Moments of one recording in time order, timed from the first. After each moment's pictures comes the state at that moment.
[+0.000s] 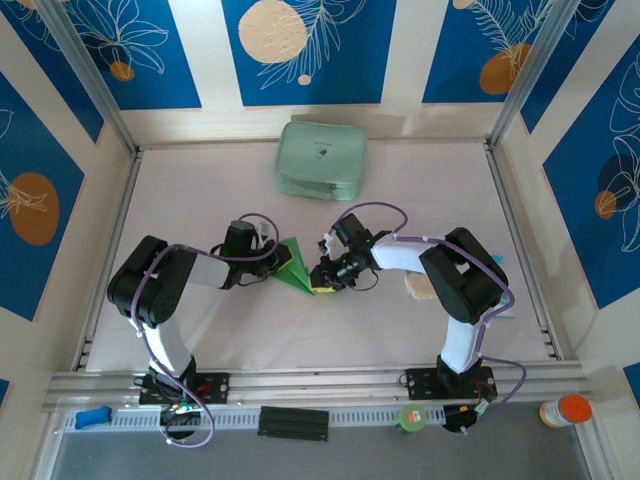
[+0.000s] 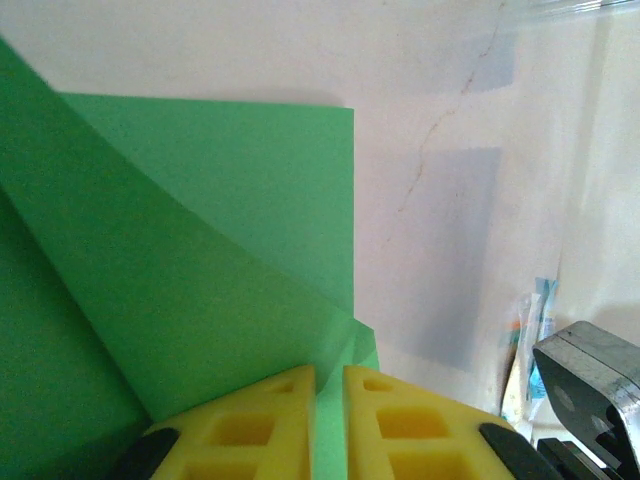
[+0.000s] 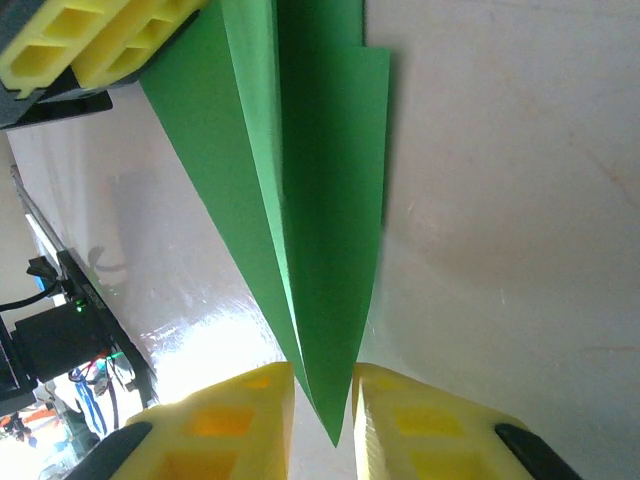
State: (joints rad) left arm -0.40 1.79 0.64 0.45 0.53 -0.99; right arm 0.64 1.82 0.97 -0.28 -0.68 0.60
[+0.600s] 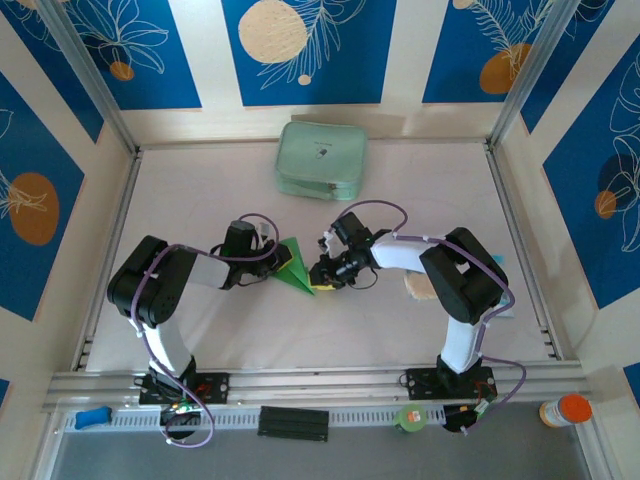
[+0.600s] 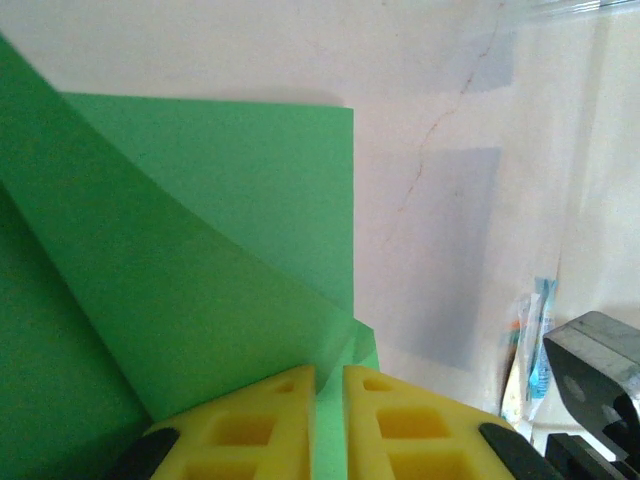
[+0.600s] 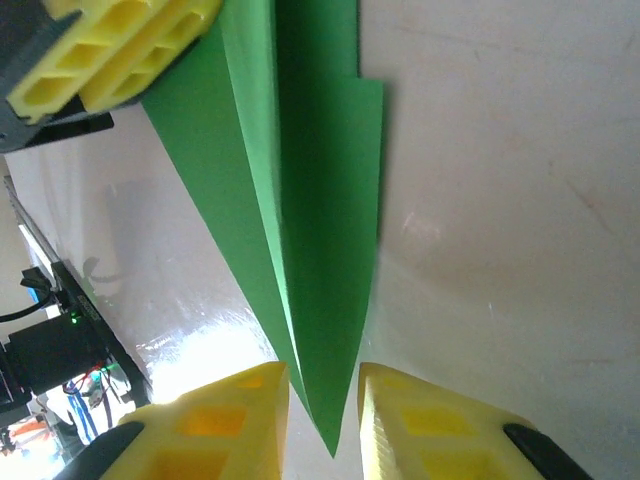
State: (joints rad) left arm -0.40 1.79 0.64 0.45 0.53 -0.99; right arm 0.64 1.82 0.98 -0.29 -0.65 0.60
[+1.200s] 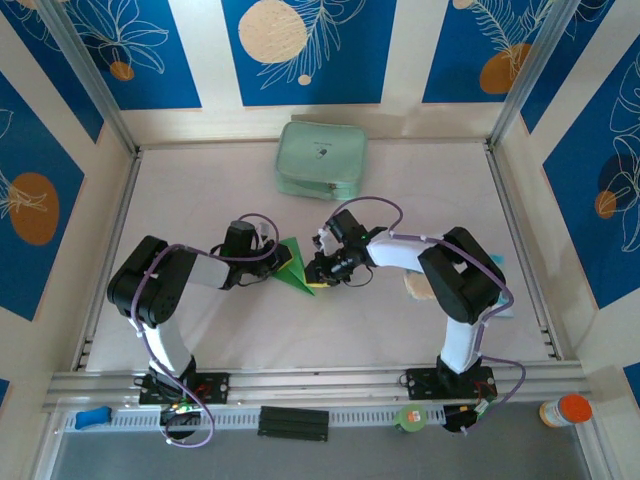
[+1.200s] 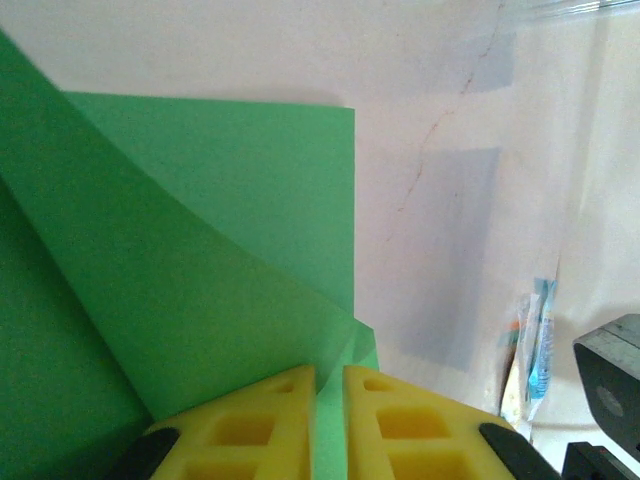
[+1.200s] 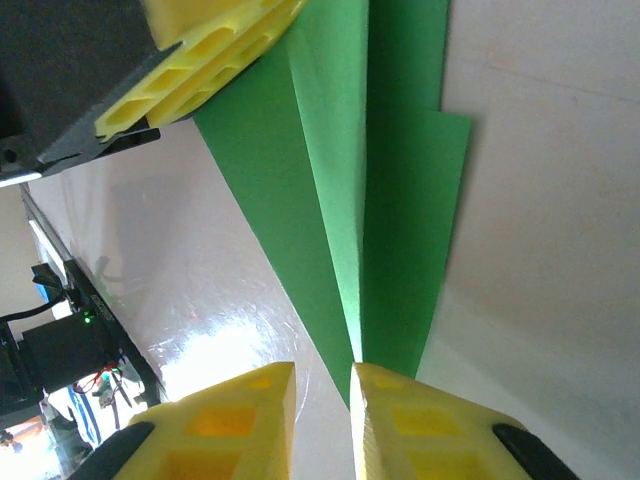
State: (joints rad) left arm -0.40 1.79 0.64 0.46 0.53 -0.99; right arm 0.66 1.84 1.03 -0.30 -0.65 0.60
